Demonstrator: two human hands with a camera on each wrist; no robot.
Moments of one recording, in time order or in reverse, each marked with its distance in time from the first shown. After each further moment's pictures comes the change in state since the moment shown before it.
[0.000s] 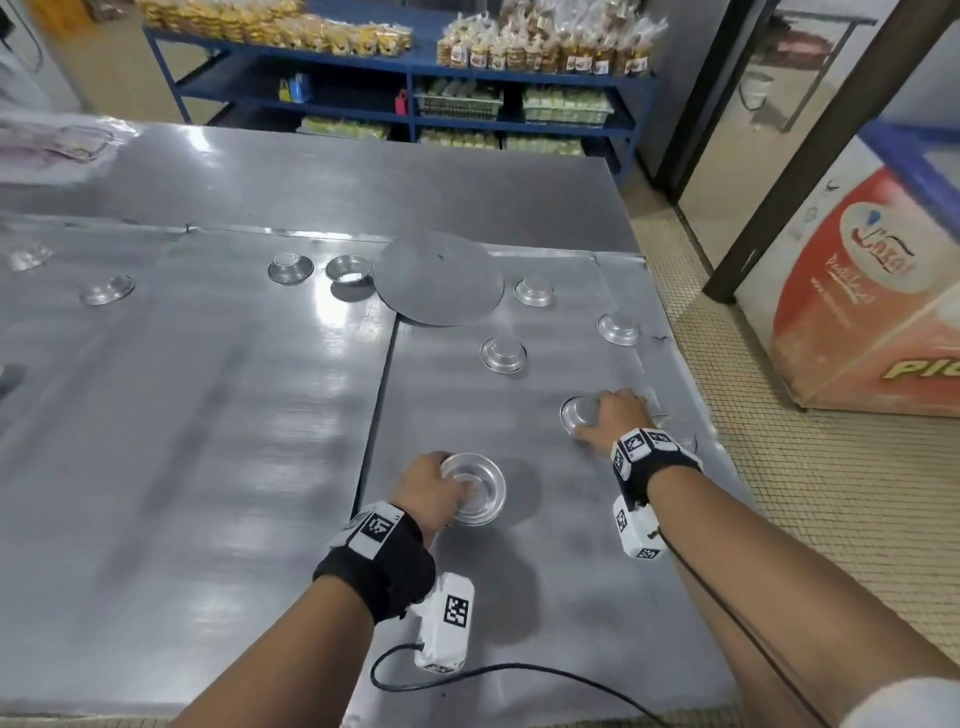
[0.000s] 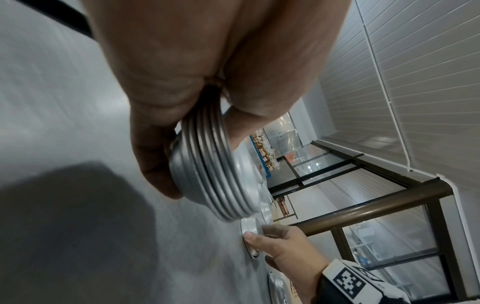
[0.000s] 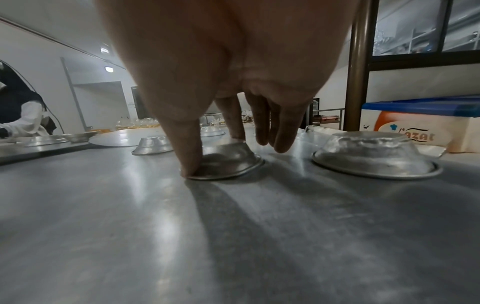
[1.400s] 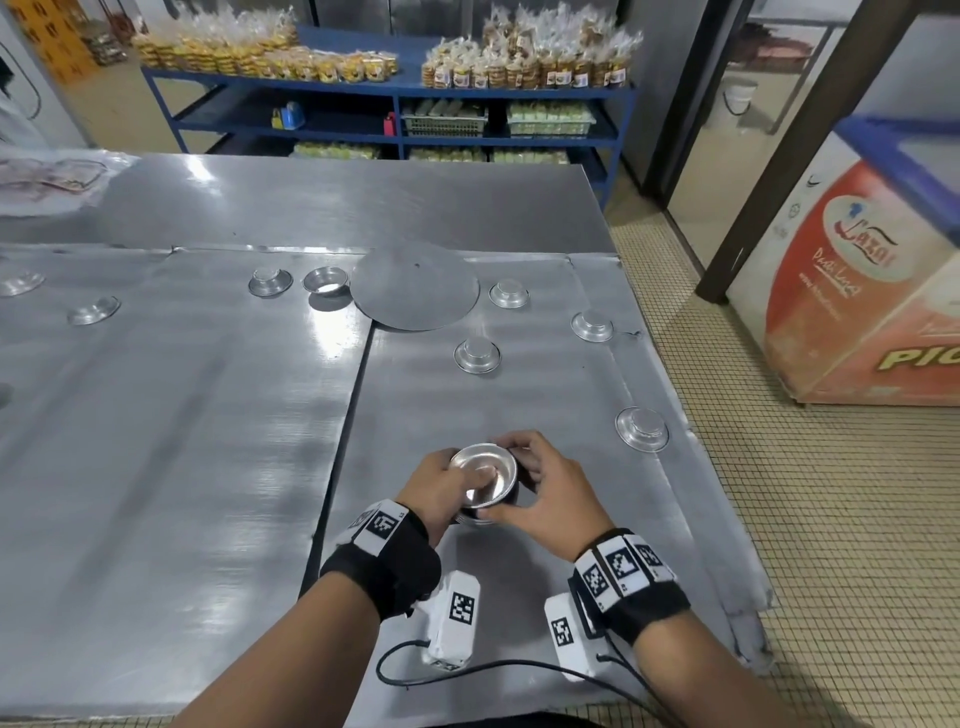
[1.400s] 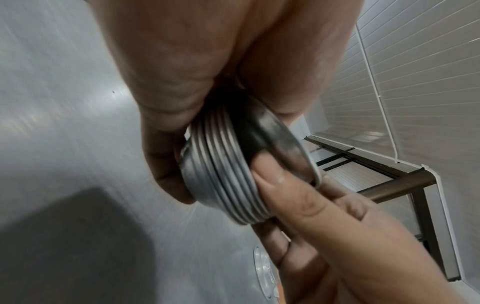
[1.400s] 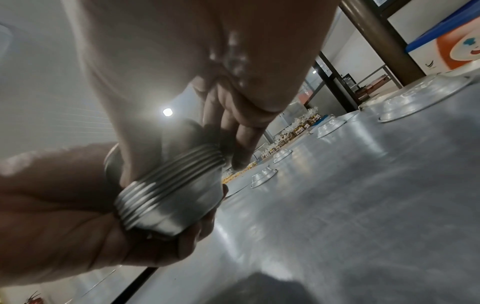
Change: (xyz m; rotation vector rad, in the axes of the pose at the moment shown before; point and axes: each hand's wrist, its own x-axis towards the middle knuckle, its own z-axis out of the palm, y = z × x) left_hand -0.002 0.004 0.047 -0.148 -0.107 0.009; right_hand -0.143 -0.012 0.010 0.959 -0.089 -0.484
